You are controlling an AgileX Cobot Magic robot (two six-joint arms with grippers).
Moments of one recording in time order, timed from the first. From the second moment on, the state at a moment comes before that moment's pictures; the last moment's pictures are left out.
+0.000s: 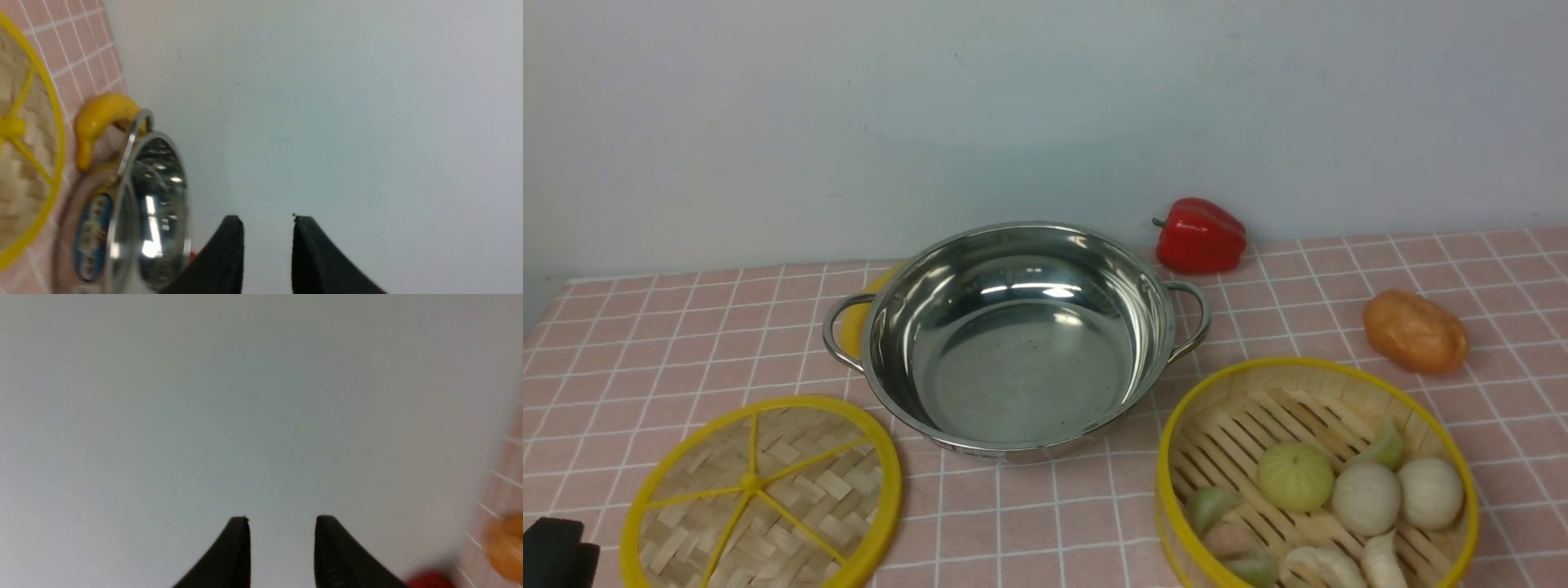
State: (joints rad) right arm 0.03 0.00 -0.06 0.77 -0.16 0.57; left arm 0.08 0.00 0.01 -1.15 0.11 -0.43
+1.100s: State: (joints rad) right arm 0.03 1.35 -1.10 0.29 1.11 -0.27; left arm 0.08 1.08 -0.99 -0.15 1.19 0.08
